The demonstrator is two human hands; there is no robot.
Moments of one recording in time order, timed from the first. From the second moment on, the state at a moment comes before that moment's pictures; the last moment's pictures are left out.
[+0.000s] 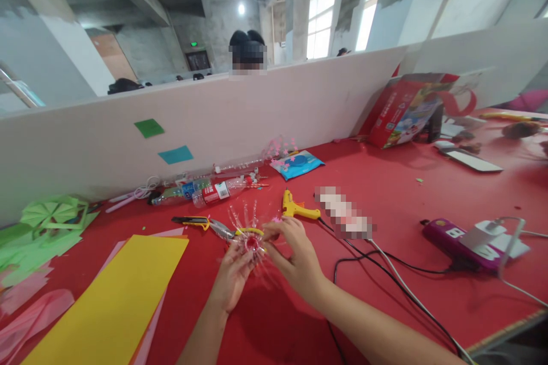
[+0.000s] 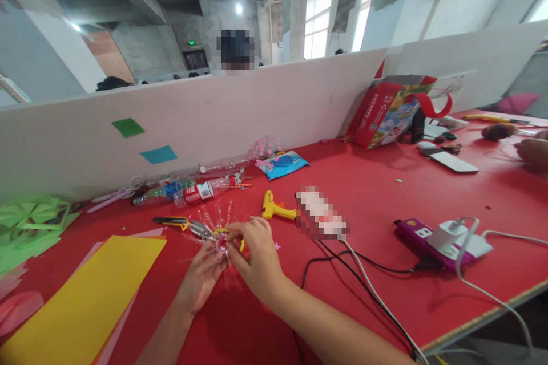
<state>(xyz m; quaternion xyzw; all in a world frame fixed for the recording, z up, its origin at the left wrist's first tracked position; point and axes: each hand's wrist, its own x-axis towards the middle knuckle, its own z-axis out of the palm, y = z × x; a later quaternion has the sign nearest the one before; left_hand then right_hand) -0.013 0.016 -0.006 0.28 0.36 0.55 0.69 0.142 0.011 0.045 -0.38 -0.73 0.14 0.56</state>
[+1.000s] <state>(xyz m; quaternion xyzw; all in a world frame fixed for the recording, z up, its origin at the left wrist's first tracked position) -0.014 0.016 -0.008 0.30 0.36 0.56 0.68 0.145 0.007 0.050 -0.39 -0.73 0.06 0.56</state>
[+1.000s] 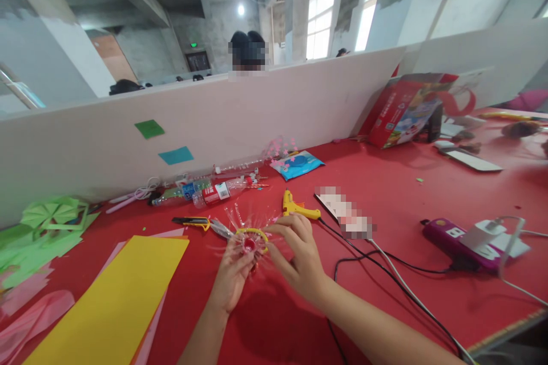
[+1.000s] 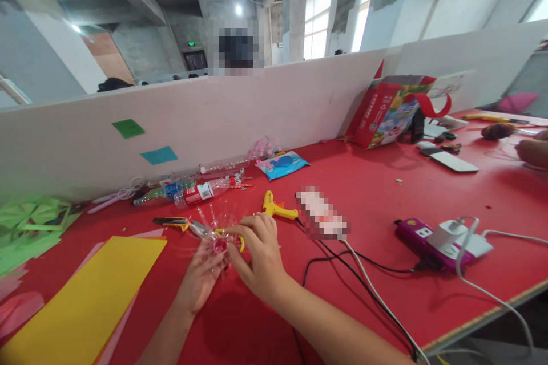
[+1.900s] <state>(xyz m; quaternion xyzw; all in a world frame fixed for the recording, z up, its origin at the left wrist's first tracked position) -0.020 0.018 -0.010 0.23 0.34 0.56 0.72 0.161 0.023 0.054 -0.38 -0.67 0.14 0.63</state>
